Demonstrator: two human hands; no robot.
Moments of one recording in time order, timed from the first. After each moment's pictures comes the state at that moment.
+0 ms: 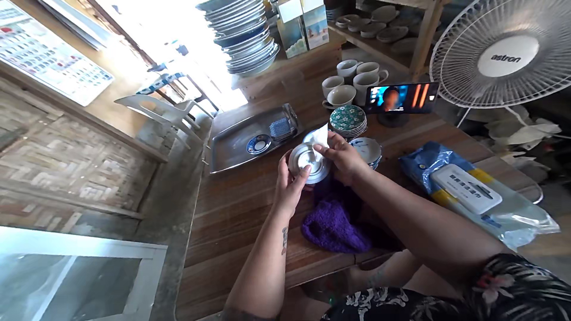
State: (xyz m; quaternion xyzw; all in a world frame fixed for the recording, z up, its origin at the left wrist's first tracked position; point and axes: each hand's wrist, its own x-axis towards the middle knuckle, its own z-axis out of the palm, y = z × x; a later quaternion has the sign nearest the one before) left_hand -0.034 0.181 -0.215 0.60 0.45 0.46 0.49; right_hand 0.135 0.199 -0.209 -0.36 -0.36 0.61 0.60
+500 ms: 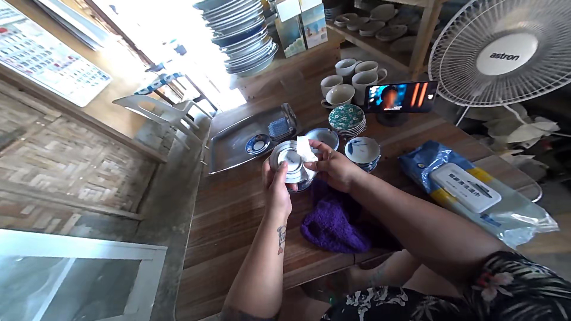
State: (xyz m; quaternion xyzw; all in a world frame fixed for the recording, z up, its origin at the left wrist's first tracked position) left_hand -0.038 0.183 -0.215 0.48 0.40 0.61 0.49; right_hand 0.126 0.183 -0.209 -0.32 -0.41 0.69 0.50
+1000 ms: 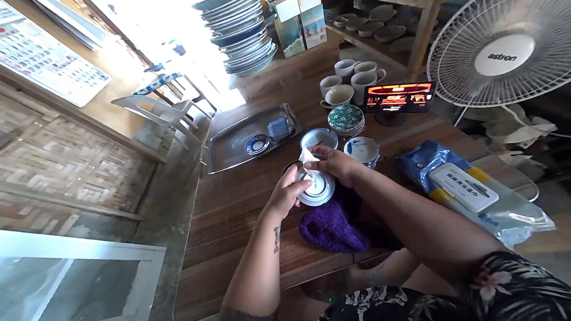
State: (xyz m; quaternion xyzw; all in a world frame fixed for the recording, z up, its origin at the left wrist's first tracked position) left_hand -0.050 0.180 -0.203 0.63 0.44 0.32 0.55; right_hand 0.138 0.190 -0.209 -0.43 -0.47 0.63 0.44
